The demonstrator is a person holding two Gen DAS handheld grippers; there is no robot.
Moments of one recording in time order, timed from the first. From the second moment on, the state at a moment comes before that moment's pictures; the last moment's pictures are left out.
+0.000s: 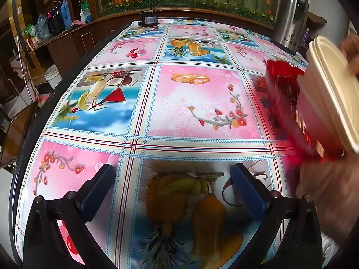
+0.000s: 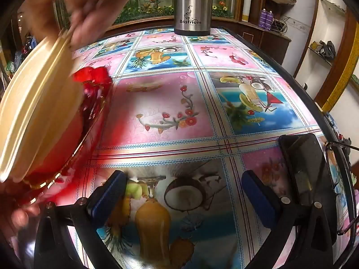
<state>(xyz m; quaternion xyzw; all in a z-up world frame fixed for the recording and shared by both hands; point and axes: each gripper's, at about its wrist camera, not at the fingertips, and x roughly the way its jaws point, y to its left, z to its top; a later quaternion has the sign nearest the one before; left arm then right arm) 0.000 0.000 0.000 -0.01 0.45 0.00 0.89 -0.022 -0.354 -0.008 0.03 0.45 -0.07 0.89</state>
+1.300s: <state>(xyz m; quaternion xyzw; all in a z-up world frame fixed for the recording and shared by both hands) 0.000 0.000 0.000 -0.01 0.45 0.00 0.89 -0.022 -0.357 -0.008 0.03 0.45 -0.07 0.89</state>
